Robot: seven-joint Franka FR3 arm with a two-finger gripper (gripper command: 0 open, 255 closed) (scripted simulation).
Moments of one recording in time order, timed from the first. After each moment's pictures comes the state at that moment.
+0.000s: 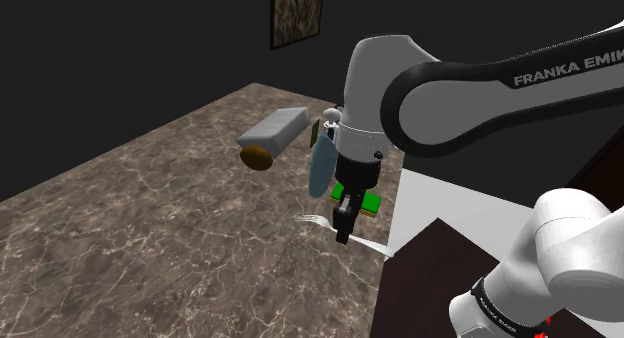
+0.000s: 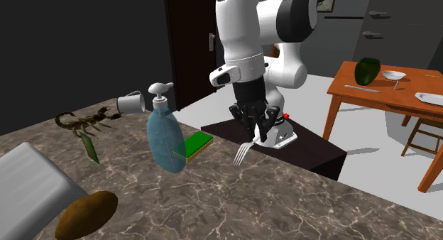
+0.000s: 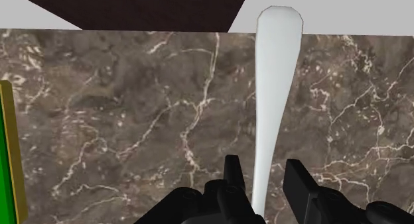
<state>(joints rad) 0.32 -0.46 0.31 -2.55 0.39 2.00 -0.04</state>
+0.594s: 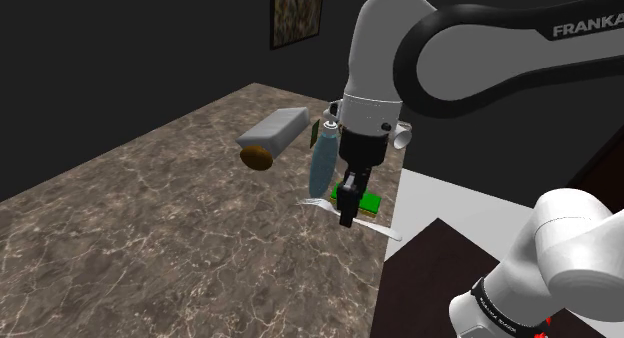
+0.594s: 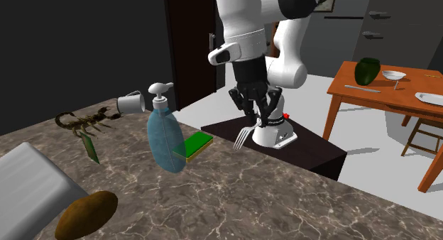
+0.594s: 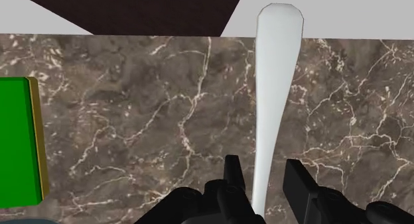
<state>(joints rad) 0.31 -0.50 0.28 -2.45 0.37 1.87 -0.02</state>
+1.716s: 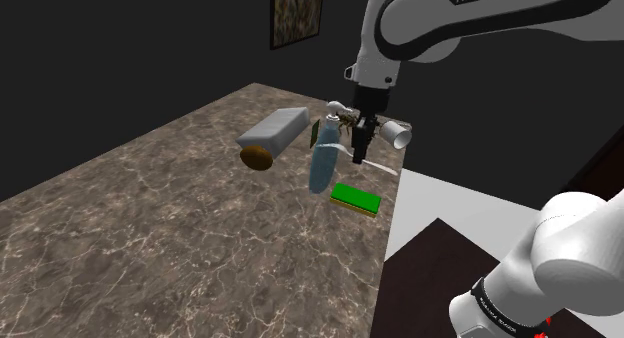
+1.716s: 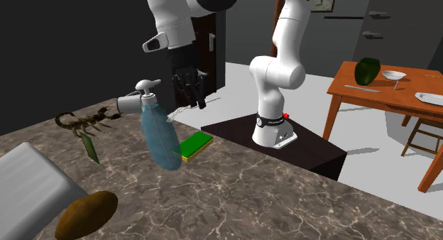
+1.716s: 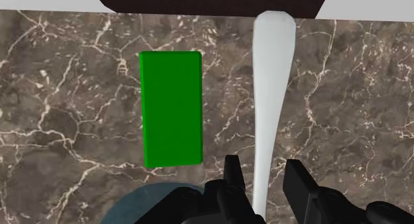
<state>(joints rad) 0.15 -0.34 0.05 -2.29 0.19 1.80 -0.31</state>
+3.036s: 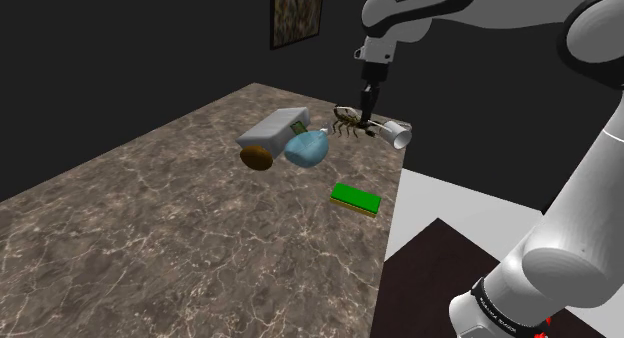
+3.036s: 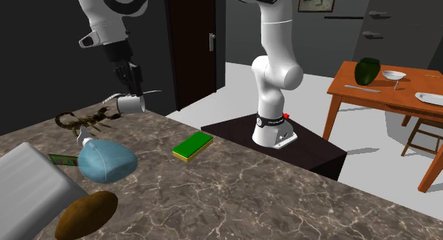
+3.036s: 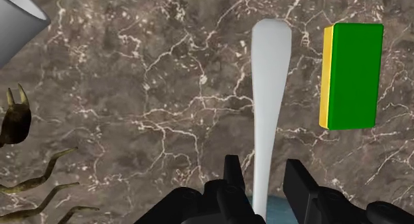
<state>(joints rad) -0.02 0.13 -0.16 -1.77 0.13 1.69 -0.66</state>
